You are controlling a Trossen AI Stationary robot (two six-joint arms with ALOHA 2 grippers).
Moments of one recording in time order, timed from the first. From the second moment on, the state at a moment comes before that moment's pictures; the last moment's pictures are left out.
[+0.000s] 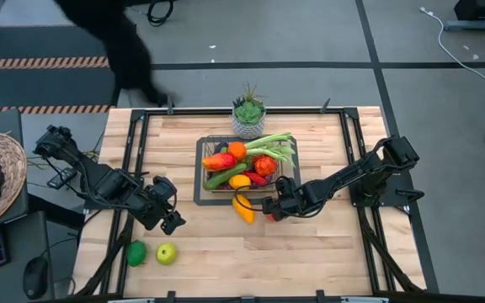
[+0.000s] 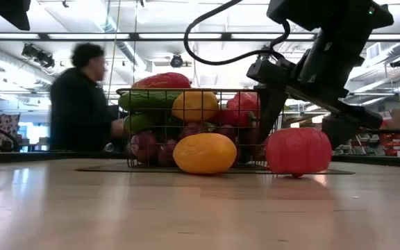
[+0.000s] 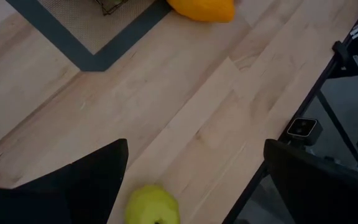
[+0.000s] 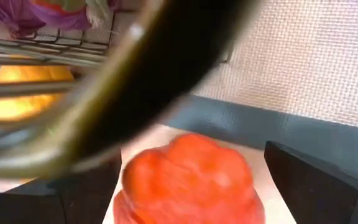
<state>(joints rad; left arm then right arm) -0.61 1.13 1.11 -1.01 -0.27 -1.38 0.31 1.70 0.93 -0.44 0.32 1.70</state>
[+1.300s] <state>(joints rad) -0.56 1.13 1.11 -1.02 -0.27 -1.36 0.43 1.49 0.96 -0.55 0.05 1.68</state>
